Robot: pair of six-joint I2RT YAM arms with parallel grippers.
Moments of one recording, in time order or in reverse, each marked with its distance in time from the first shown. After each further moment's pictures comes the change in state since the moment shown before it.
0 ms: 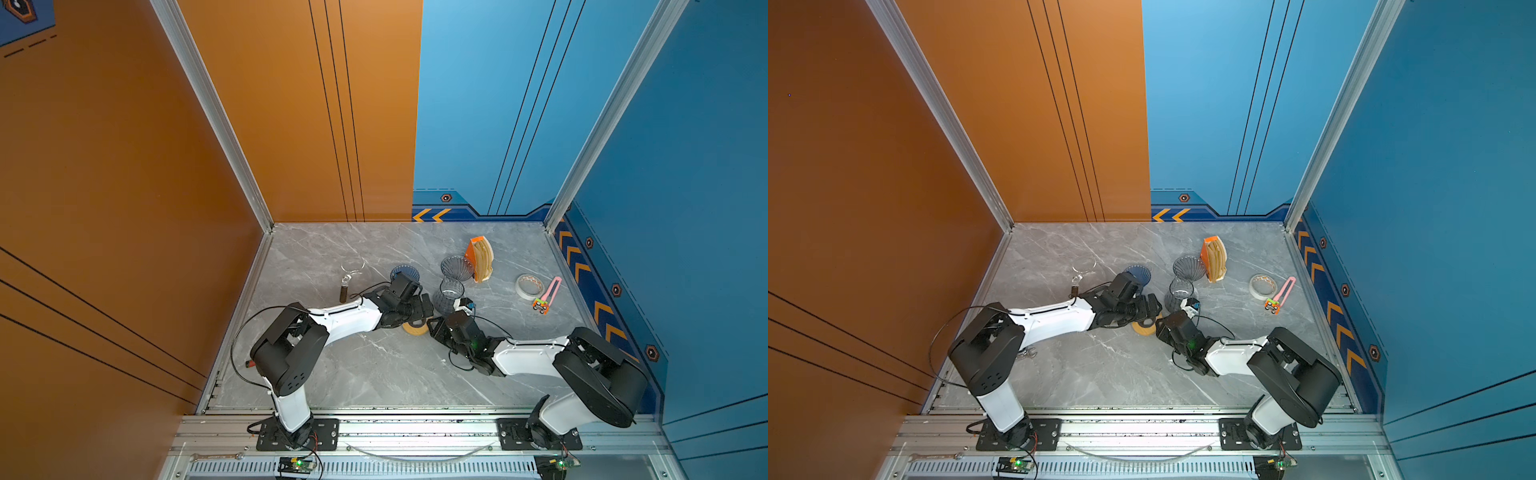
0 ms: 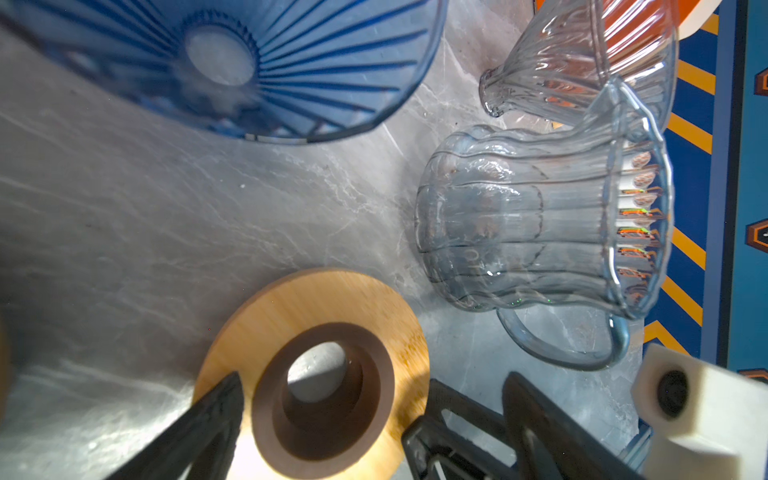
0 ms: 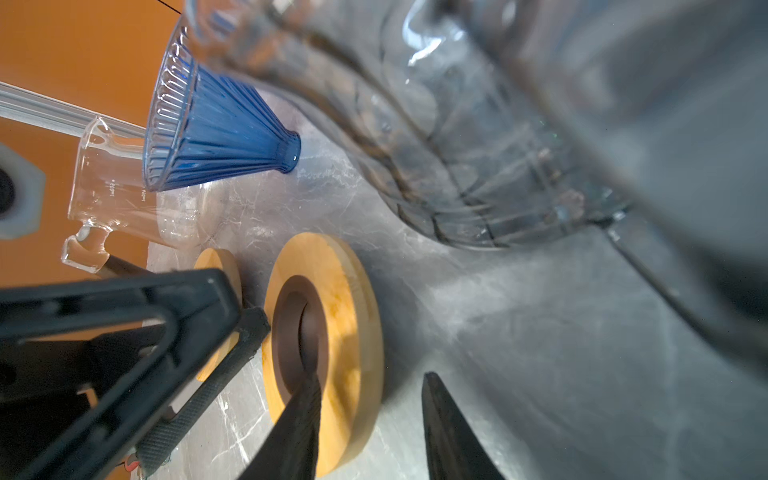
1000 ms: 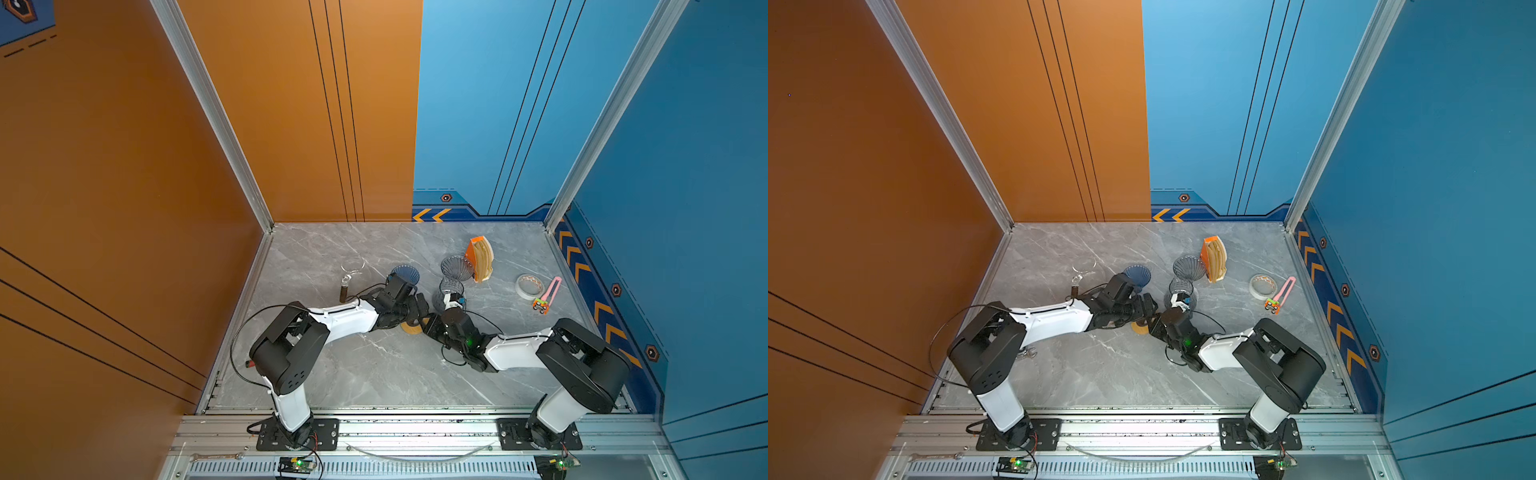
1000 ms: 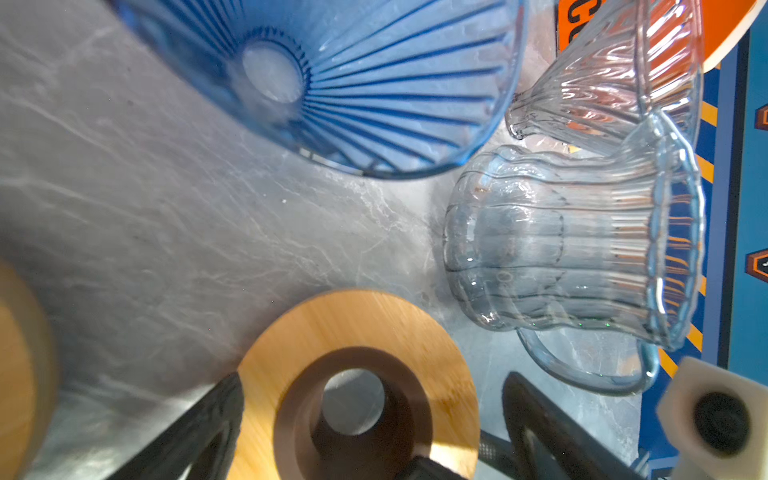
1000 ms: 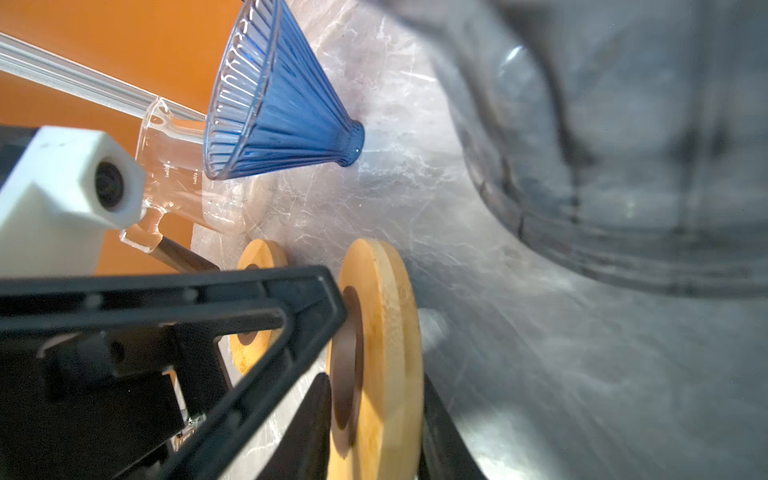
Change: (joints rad) left arm 0.026 0.000 -0.054 0.067 -0.003 -0.031; right arm 0.006 0.092 0.048 0.140 -0.069 -0.046
